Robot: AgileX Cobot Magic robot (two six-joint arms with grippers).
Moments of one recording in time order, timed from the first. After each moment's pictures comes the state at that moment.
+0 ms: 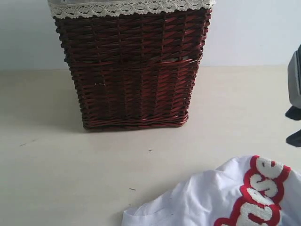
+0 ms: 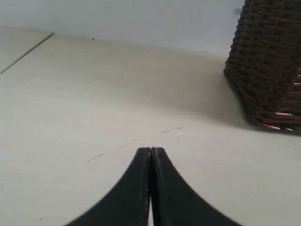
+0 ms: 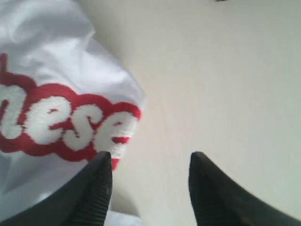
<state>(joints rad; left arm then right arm) 0.05 0.01 0.00 0.05 0.37 -0.13 0.05 1.19 -0.84 0.28 0.95 -1.35</state>
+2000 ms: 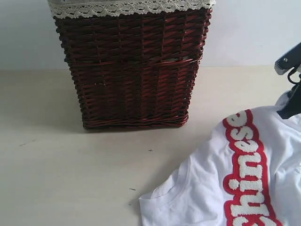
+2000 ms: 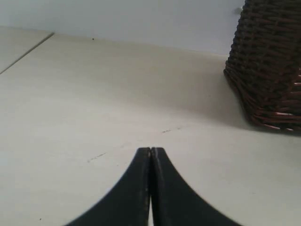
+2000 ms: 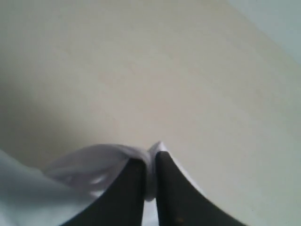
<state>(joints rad) 0.05 0.01 0.00 0.05 0.37 -0.13 -0.09 1.64 -0.84 0.03 0.12 -0.68</state>
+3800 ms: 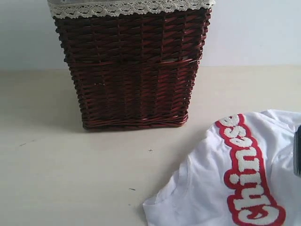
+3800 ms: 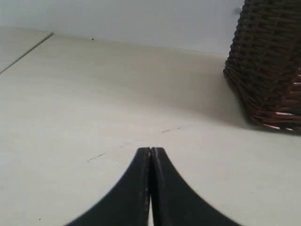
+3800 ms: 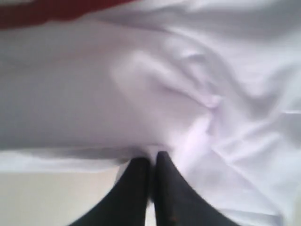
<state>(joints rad) 0.05 0.01 0.00 0.05 0.37 -0.13 -0.09 1.36 -0.46 -0.02 0.33 -1.33</state>
